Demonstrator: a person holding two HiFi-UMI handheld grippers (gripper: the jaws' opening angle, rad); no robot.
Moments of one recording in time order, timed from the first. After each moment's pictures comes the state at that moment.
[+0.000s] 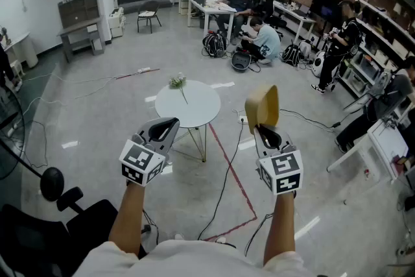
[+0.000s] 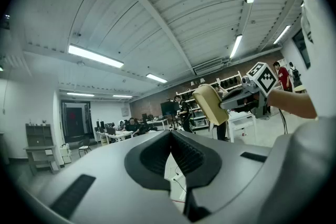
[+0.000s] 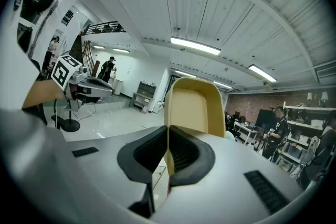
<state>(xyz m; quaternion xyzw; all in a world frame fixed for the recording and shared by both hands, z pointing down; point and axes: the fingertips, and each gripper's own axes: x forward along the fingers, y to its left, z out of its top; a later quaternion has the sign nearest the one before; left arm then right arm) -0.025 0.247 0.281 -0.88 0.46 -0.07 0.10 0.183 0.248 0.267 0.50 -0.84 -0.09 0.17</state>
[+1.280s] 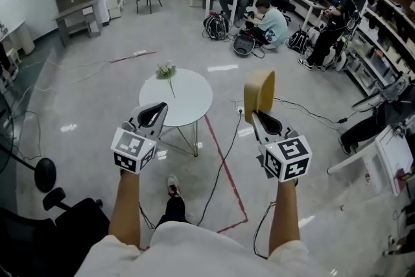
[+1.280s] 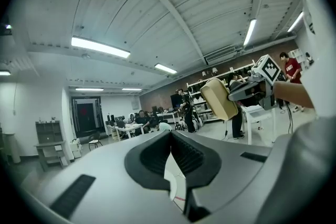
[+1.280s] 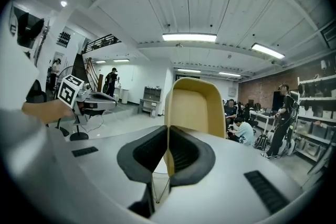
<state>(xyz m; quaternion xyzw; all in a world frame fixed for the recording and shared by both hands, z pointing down) 0.023 0.059 0.336 -0.85 0.51 -0.10 0.08 0.257 0.052 0.318 0.44 -0.89 -0.02 0.13</state>
